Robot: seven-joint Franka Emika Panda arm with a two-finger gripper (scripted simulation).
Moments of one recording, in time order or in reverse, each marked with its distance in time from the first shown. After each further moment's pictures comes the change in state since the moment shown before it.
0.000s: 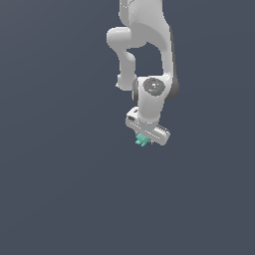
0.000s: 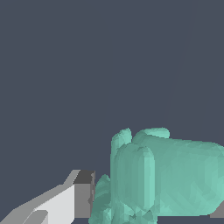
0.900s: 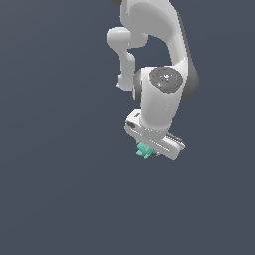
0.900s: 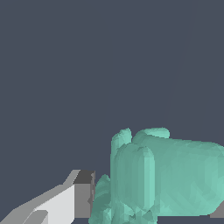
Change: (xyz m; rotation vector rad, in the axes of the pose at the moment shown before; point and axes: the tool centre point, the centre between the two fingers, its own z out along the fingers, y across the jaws) arm 0.087 -0.059 -0.088 0.000 0.000 0.000
